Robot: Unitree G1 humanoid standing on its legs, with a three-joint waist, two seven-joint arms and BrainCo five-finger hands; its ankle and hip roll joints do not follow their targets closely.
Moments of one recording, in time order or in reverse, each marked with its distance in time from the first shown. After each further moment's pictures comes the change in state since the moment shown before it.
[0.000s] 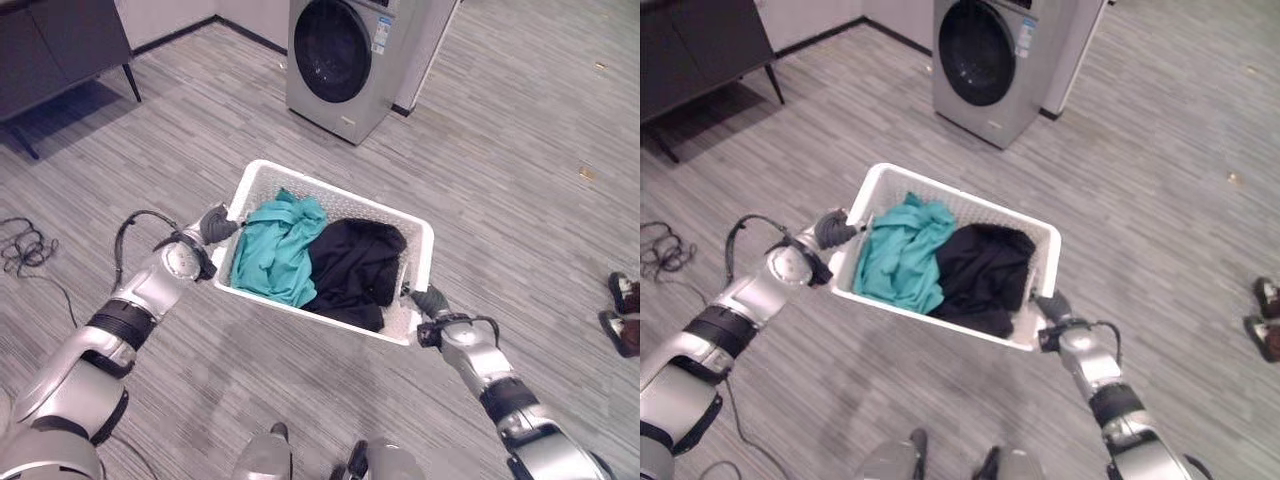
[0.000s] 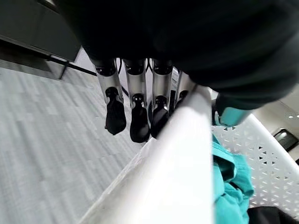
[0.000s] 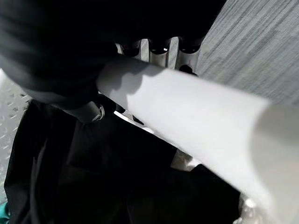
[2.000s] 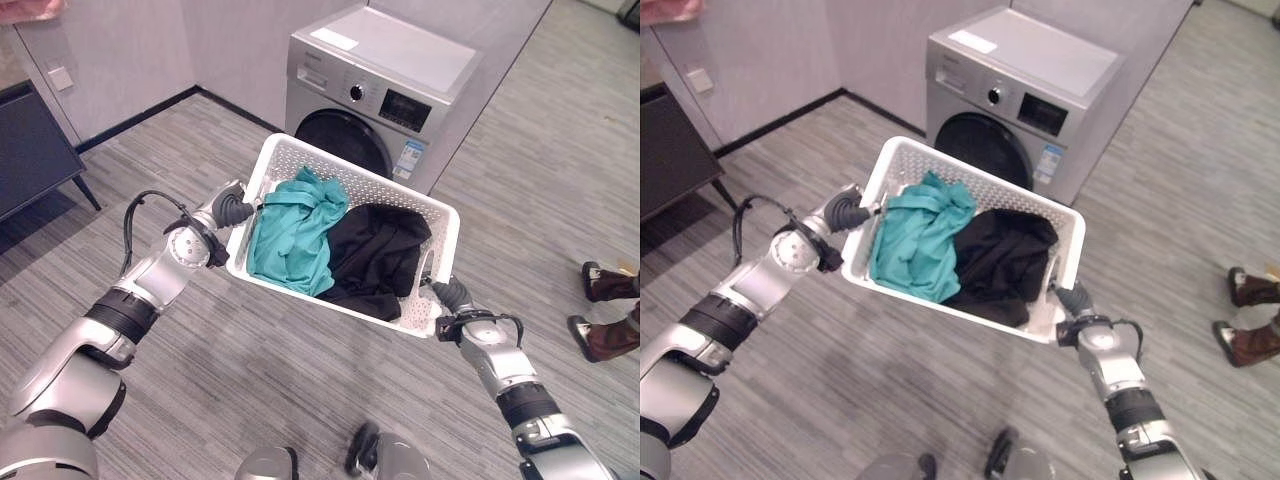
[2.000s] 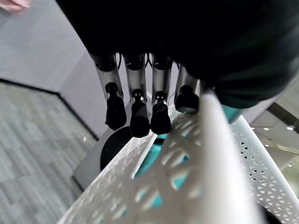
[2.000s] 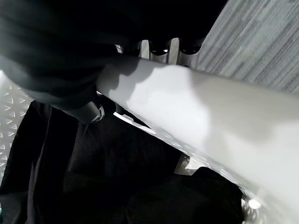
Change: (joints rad) left arm -0.033 0.024 -0.022 -0.095 -0.060 -0.010 0.003; right arm 0.035 -0.017 -0.108 -0.066 -0.018 -0.007 0.013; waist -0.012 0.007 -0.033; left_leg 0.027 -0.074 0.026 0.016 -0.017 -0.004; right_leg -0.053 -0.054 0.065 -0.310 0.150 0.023
